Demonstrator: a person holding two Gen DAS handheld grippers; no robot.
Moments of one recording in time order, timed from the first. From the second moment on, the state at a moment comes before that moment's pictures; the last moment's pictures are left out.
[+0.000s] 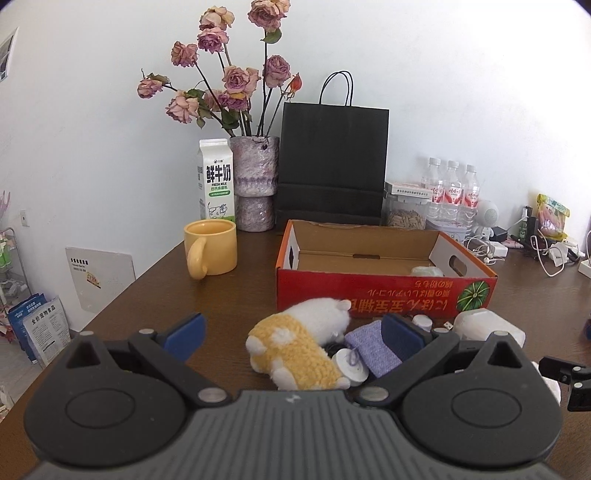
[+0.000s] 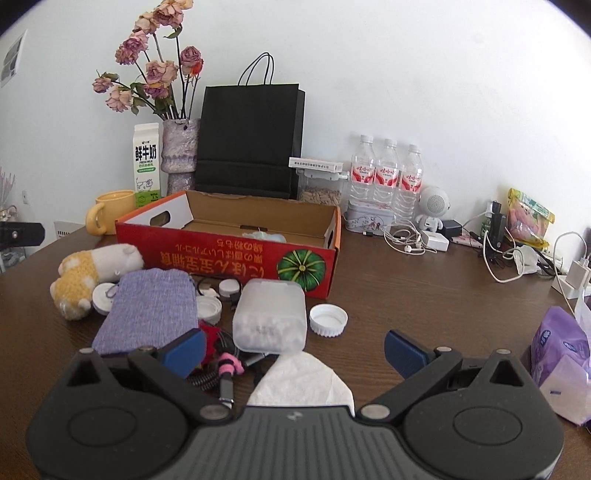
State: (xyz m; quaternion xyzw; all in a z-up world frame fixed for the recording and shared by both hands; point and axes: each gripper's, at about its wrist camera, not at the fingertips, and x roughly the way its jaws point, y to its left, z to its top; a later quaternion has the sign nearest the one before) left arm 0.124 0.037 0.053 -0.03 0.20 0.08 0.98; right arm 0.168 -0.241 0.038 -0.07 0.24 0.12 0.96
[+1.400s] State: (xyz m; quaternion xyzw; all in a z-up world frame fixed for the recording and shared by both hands) left arm 0.117 0.060 0.020 -0.04 0.25 0.11 0.96; right arm 0.194 -0.261 -0.009 -0.02 0.30 0.12 0.95
